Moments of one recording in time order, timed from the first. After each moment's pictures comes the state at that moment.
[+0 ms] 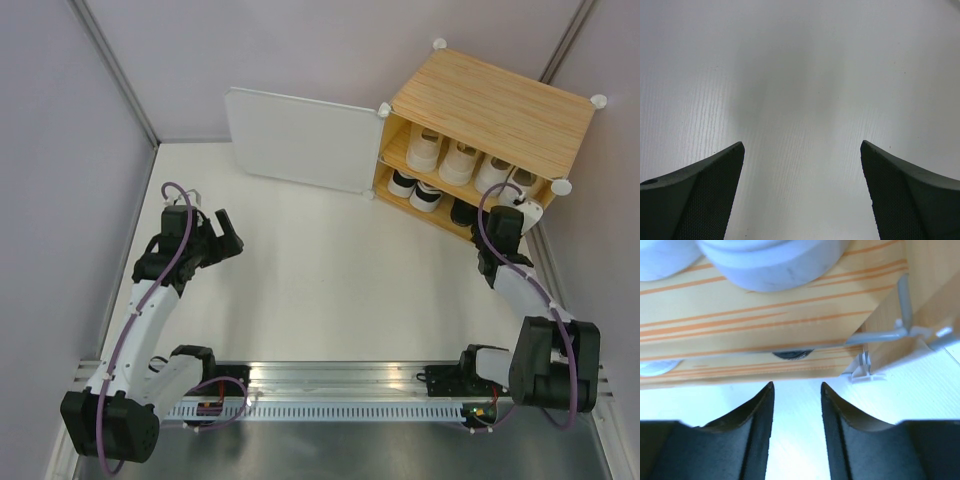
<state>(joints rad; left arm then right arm) -0.10 0.94 0.83 -0.63 0.00 -0.42 -0.14 1.24 0.58 0.07 0.36 0.43</state>
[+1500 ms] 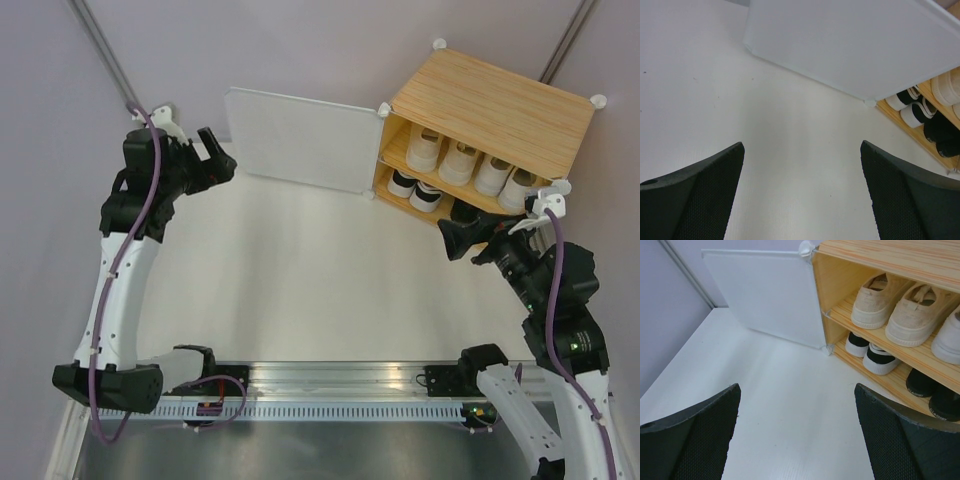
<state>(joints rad) -0.10 1.16 1.44 -0.71 0.07 -0.38 0.18 0.54 1.05 -0.54 -0.15 0.29</state>
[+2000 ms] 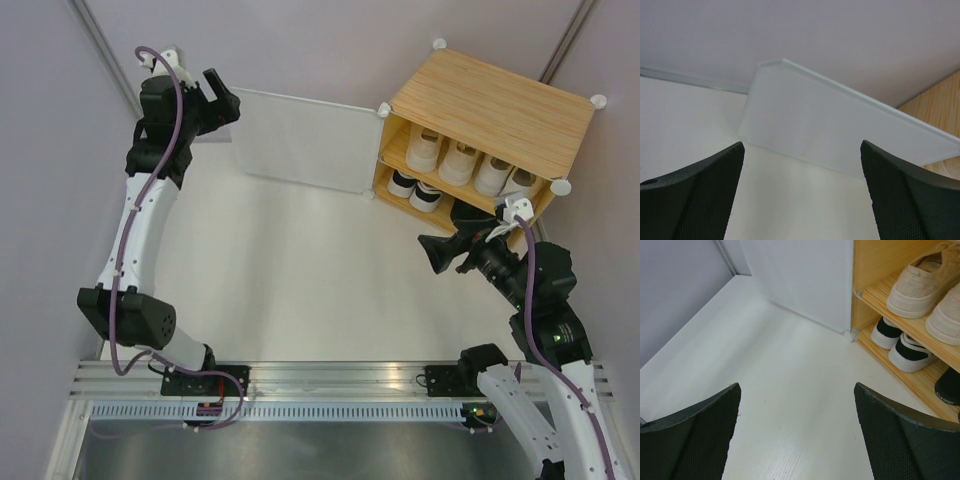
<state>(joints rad) -0.10 1.52 1.76 -0.47 0.00 -0.37 0.23 0.52 0.90 -0.46 -0.28 0.22</state>
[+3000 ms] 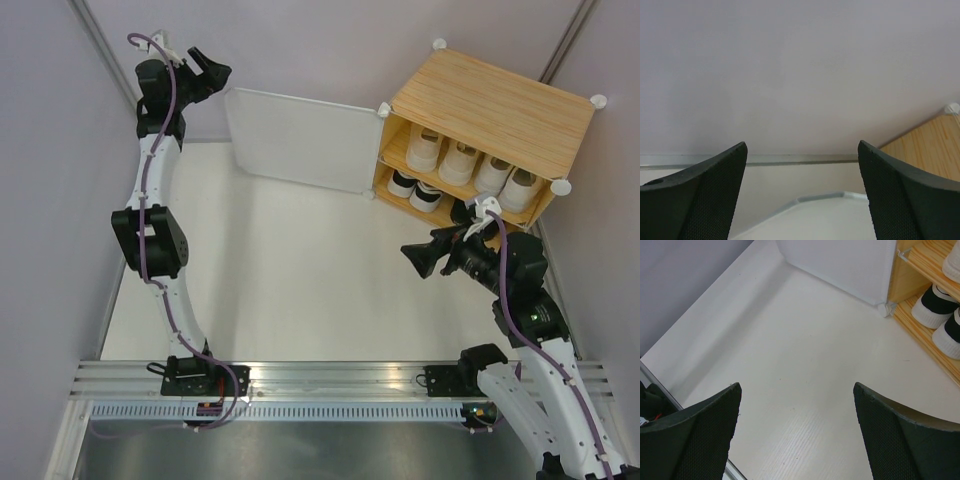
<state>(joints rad) 0.10 2.13 2.13 -0.01 0.36 -0.51 0.23 0.59 0.76 -0.35 -0.45 0.23</state>
